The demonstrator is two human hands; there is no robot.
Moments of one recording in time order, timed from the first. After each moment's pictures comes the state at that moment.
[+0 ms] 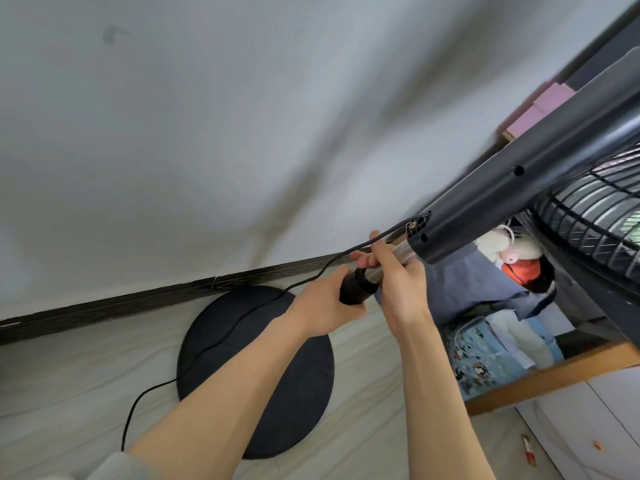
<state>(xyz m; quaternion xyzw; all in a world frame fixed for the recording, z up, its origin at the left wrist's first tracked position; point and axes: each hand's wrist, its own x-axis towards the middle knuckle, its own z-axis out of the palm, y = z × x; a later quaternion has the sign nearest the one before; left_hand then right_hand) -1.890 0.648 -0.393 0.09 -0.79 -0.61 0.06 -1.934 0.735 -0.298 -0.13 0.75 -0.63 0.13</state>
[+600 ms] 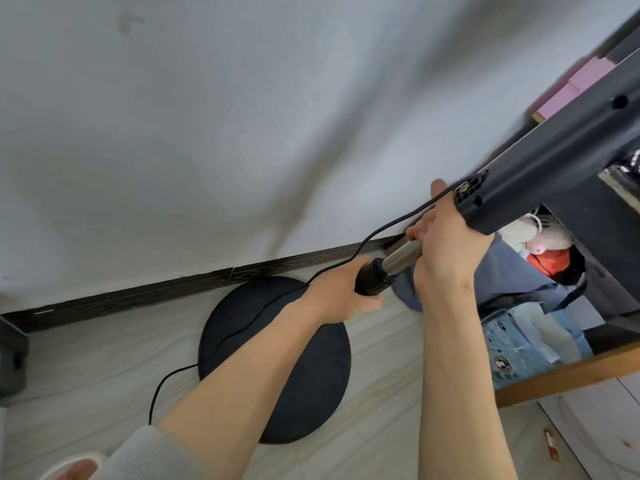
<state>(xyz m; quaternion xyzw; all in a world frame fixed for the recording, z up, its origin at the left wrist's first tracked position) -1.885 0.638 -0.382 0.08 -0.81 -0.58 0.05 -1.934 0.702 -0.254 -0.06 0.65 -0.76 -0.03</state>
